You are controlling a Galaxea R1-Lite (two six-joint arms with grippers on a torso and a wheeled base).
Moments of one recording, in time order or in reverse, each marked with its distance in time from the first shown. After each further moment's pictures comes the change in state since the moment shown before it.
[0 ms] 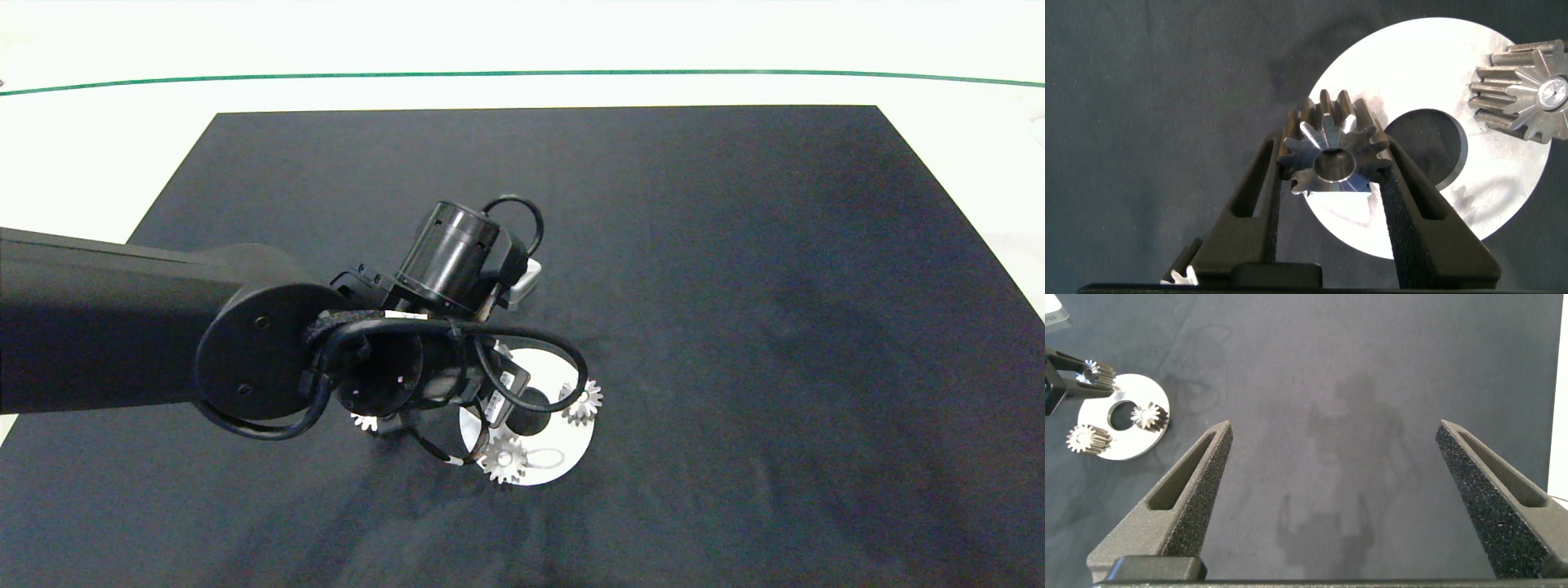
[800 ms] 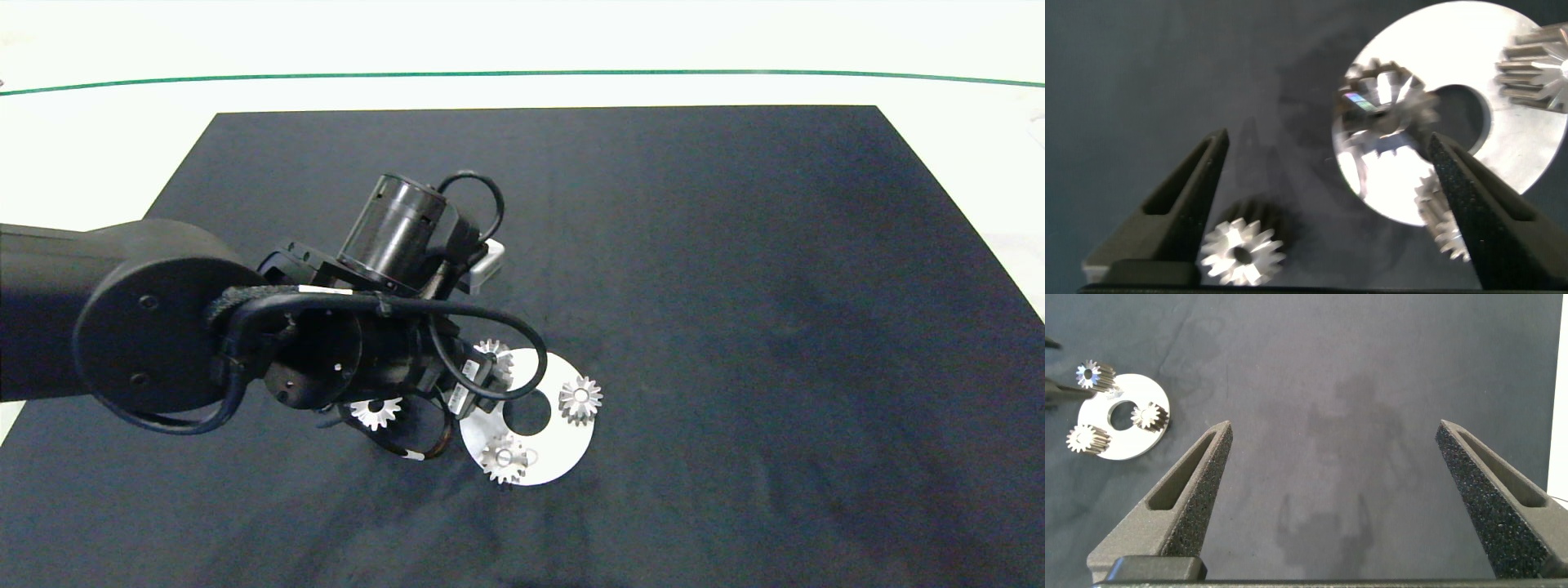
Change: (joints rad) left arm 0.047 -0.104 0.036 0.043 0.003 -0.003; right arm 0.000 -0.001 0.000 0.000 0.000 -0.001
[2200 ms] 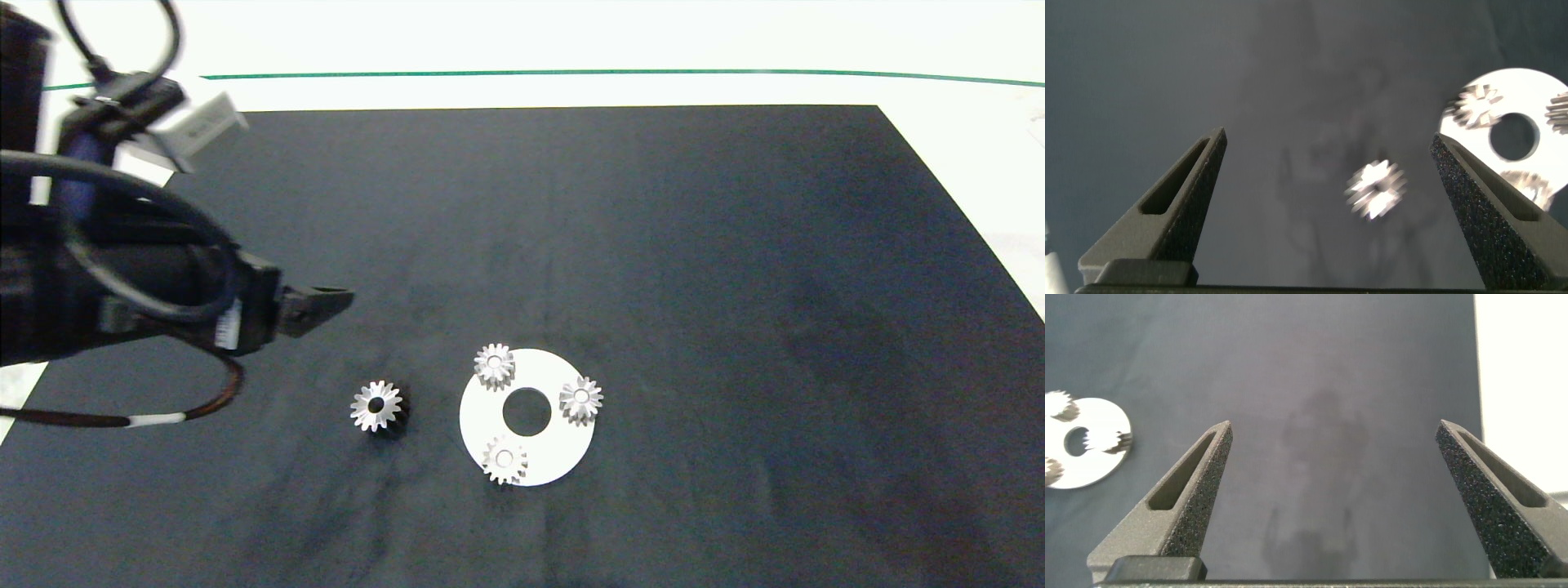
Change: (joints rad) left arm 0.200 -0.483 0.123 0.033 0.000 0.058; right arm -0.133 -0.083 0.022 -0.018 -0.014 -0.003
